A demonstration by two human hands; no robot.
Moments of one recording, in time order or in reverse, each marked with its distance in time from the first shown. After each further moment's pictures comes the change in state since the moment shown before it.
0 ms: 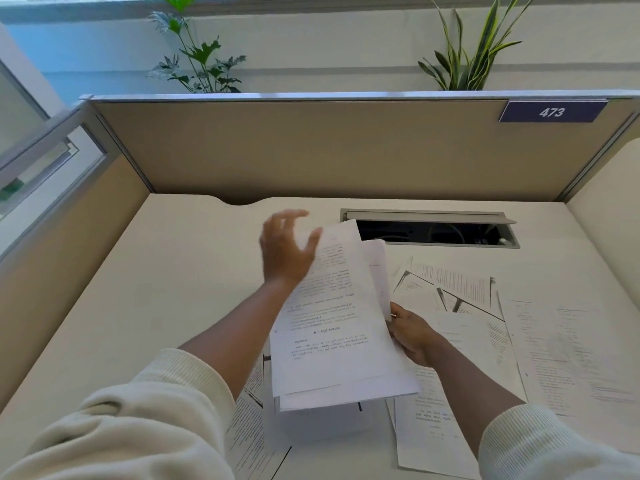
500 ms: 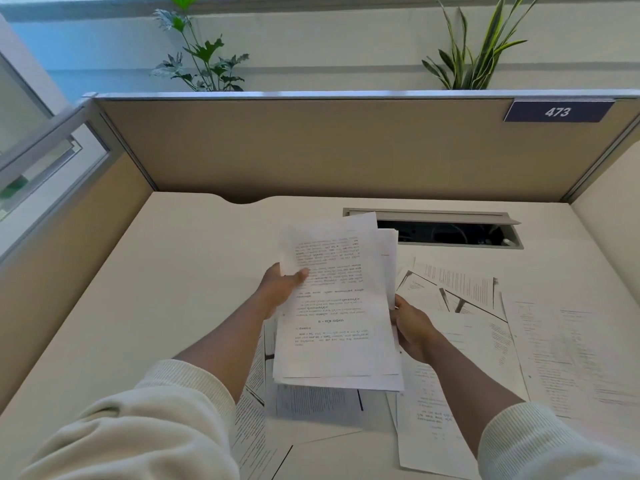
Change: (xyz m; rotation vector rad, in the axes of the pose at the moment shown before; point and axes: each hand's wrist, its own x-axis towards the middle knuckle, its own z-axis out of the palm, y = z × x) left_hand -0.031 -0.055 0.000 -0.553 -0.631 -0.846; right_hand -0.001 -0.012 0.011 0.030 0.104 -0.066
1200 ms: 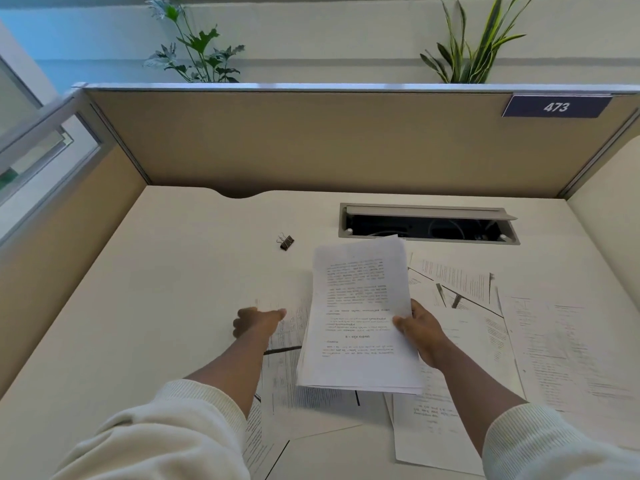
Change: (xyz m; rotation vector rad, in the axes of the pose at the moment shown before) left_hand -0.010 -0.074 0.002 0.214 0.457 -0.432; right_hand -0.005 0.015 -0.024 -0.201 0.175 -0.040
